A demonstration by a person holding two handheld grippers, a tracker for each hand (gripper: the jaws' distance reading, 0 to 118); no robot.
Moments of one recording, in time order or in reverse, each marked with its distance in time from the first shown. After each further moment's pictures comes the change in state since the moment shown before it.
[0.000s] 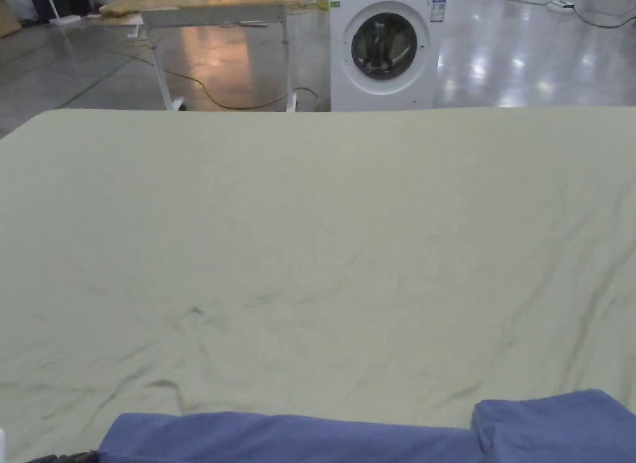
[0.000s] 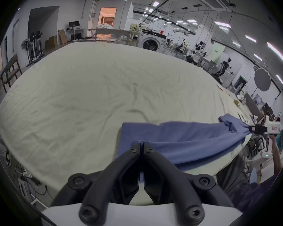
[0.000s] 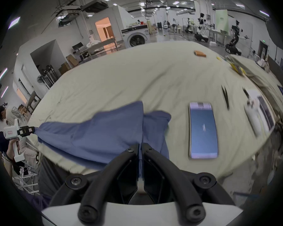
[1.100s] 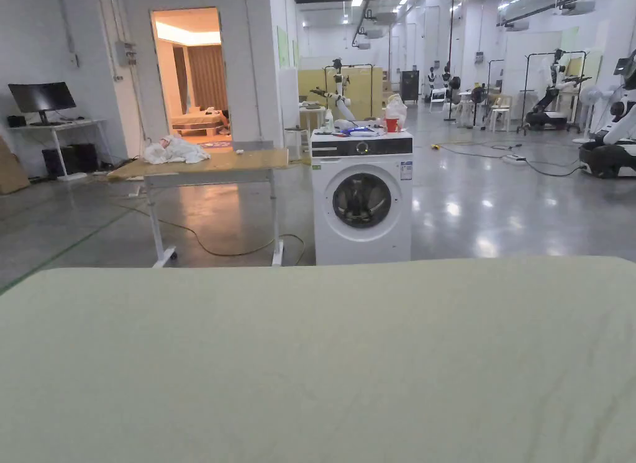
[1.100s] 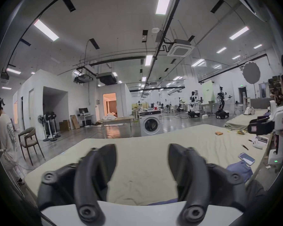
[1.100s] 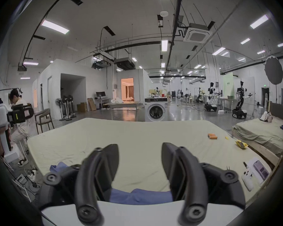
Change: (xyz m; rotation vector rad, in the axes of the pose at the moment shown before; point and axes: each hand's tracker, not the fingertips) left arm 0.168 -0.020 0.147 0.818 0.139 -0.345; right arm -0.137 0.042 0.087 0.720 0.074 0.262
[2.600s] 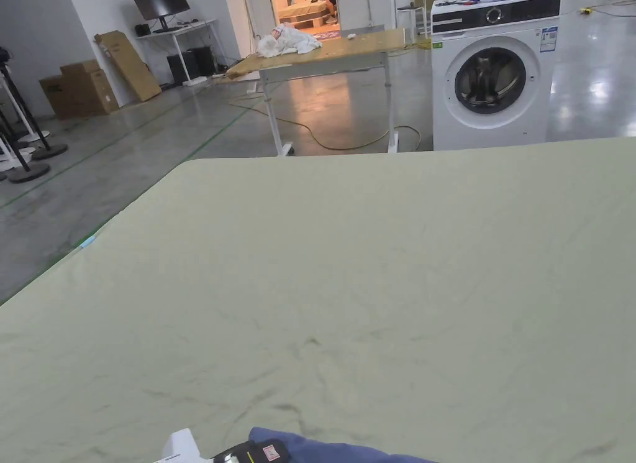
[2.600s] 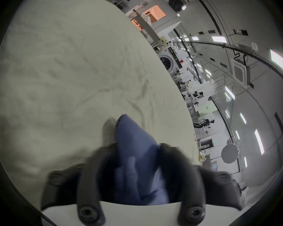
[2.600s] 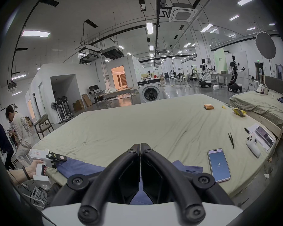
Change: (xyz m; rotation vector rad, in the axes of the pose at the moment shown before) left arm -0.197 -0.244 -0.168 -0.715 -0.122 1.131; right arm 0.023 -0.053 0.015 -0.149 -0.034 -0.189
